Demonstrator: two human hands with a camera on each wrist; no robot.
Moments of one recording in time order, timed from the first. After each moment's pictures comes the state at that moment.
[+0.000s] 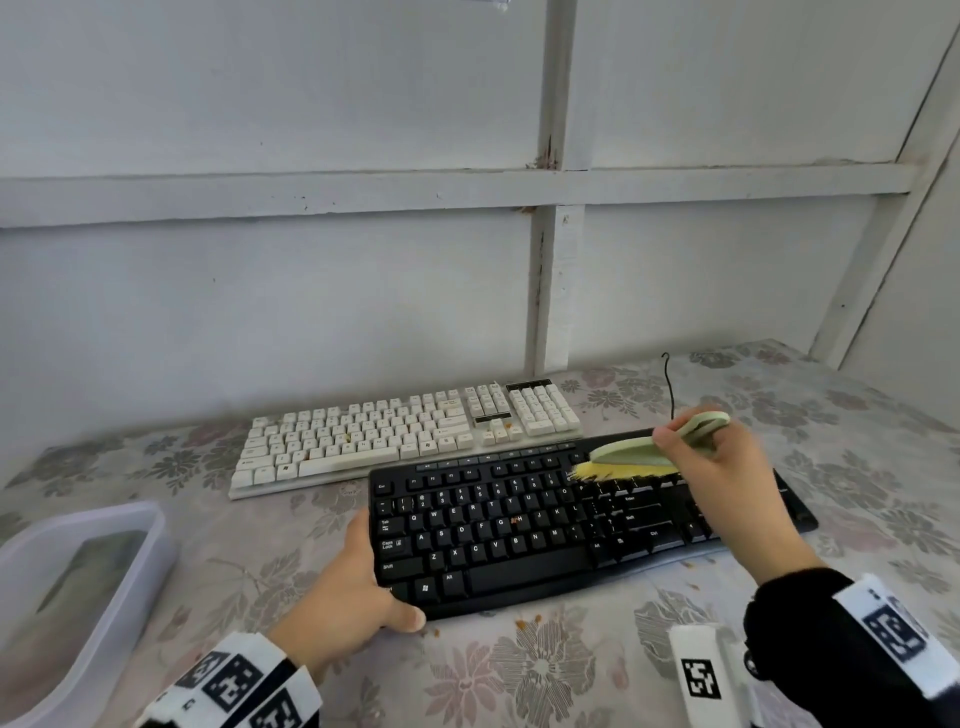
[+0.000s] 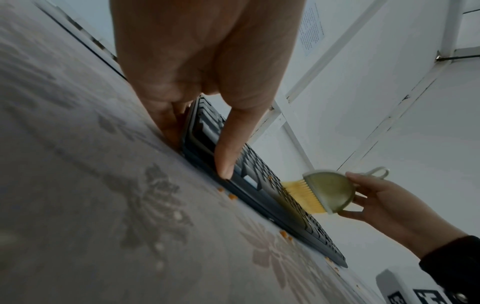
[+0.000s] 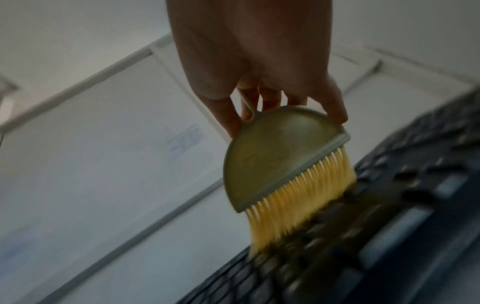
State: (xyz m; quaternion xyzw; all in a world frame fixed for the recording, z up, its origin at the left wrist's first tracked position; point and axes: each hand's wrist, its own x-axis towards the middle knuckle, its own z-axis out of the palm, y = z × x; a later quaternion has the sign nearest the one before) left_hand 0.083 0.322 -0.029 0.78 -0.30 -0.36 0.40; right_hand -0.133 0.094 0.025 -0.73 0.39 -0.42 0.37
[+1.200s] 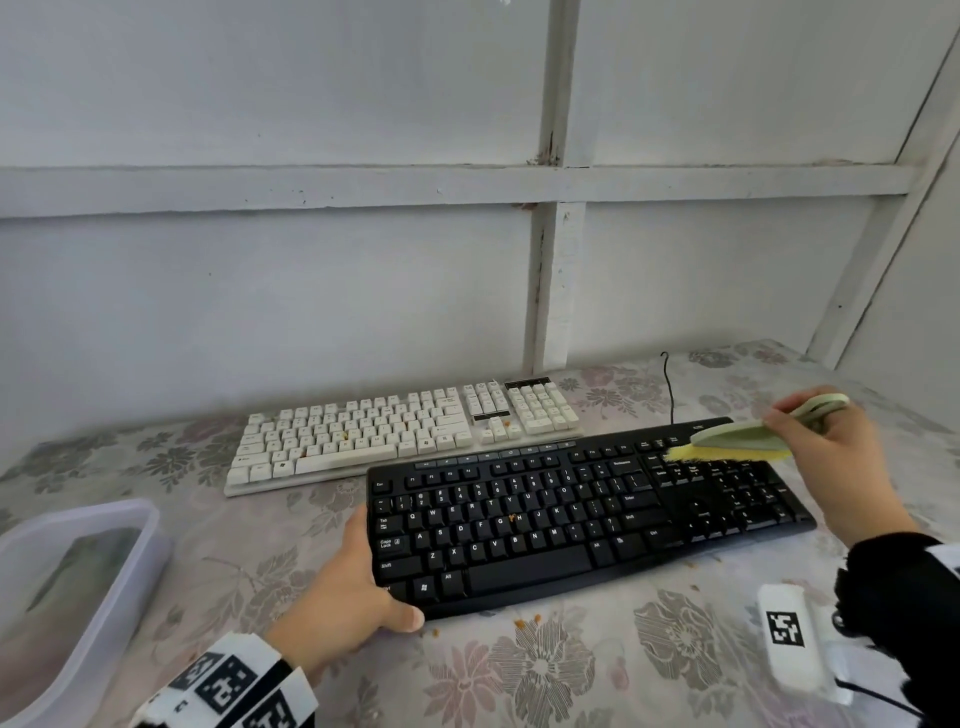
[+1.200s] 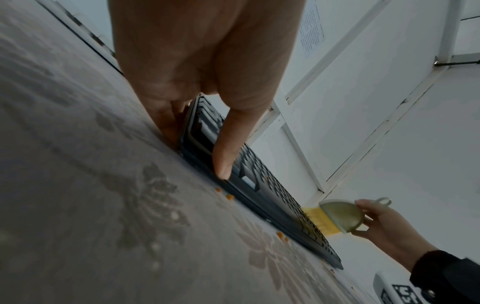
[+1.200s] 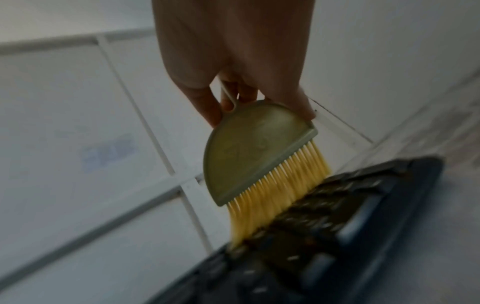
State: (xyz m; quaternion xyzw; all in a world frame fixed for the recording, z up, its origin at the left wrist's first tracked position) left_hand 0.079 0.322 -0.023 0.78 -0.31 -0.36 0.41; right_hand -0.185 0.027 0.028 -0.69 0.42 -0.48 0.34
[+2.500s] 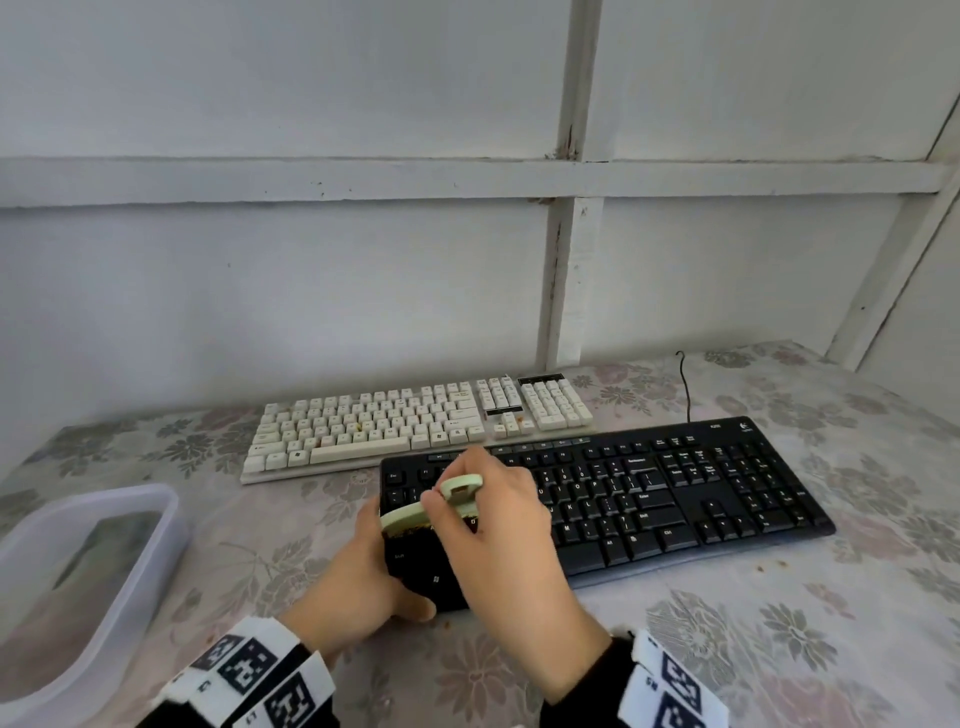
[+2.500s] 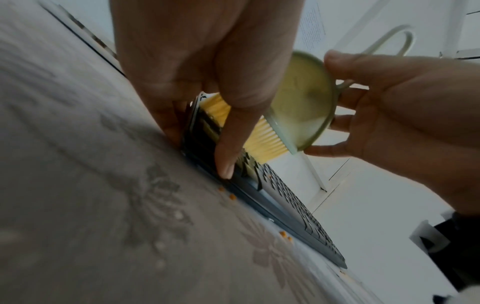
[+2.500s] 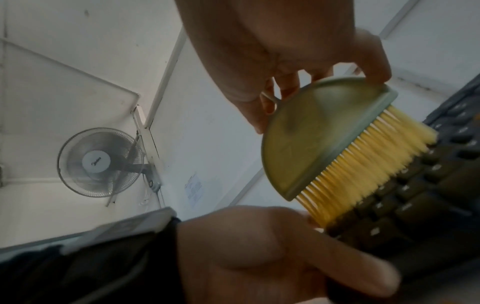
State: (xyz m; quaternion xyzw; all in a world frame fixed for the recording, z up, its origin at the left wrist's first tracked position) left_hand 0.085 0.320 -0.029 0.79 -0.32 -0.33 0.42; right_hand -0.041 0.242 0.031 -0.85 0.27 -0.28 0.35
